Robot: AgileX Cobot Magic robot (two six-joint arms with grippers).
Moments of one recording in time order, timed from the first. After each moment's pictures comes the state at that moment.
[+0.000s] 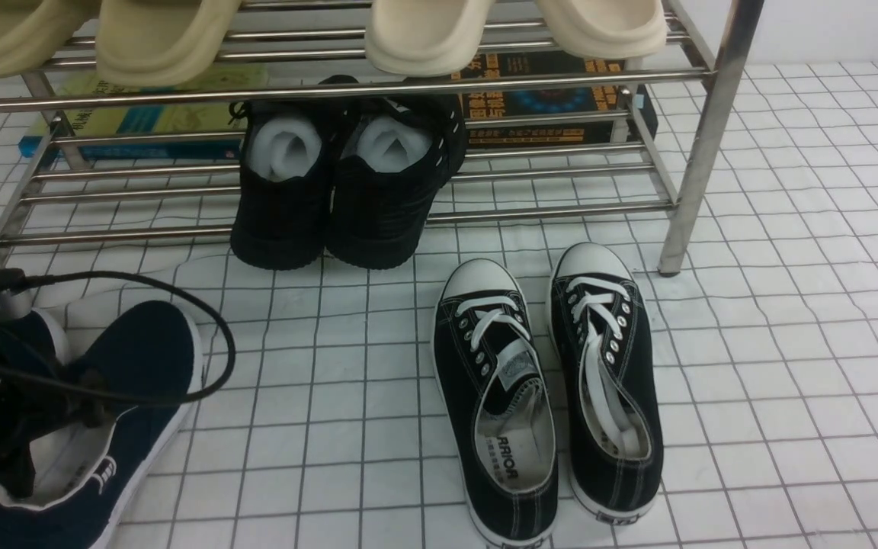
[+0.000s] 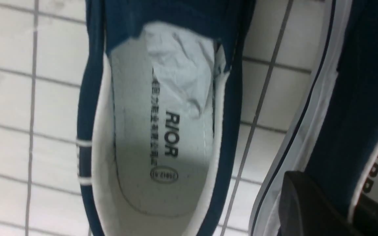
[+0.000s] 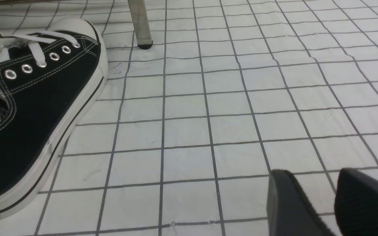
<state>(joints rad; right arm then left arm) 0.00 -0.01 0.01 0.02 0.39 0.07 0.03 1.39 -0.84 0.14 0.95 -0.24</state>
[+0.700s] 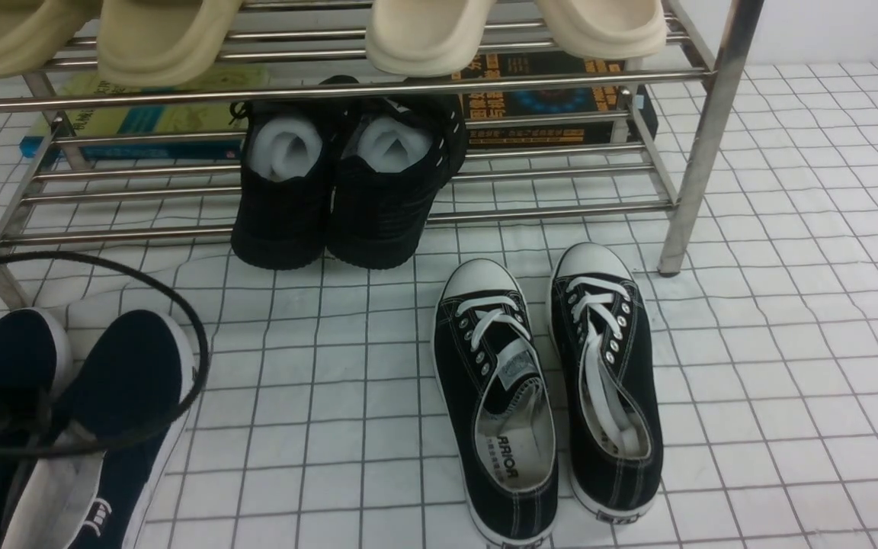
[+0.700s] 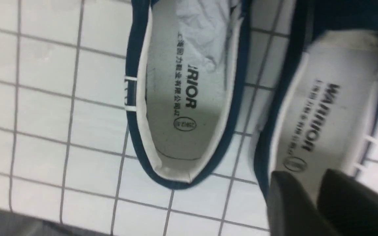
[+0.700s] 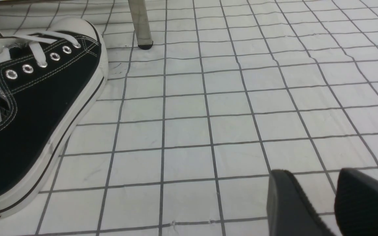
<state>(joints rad) 0.00 -0.01 0.01 0.02 0.39 0.07 0.03 1.08 -0.83 0.11 1.08 -0.16</state>
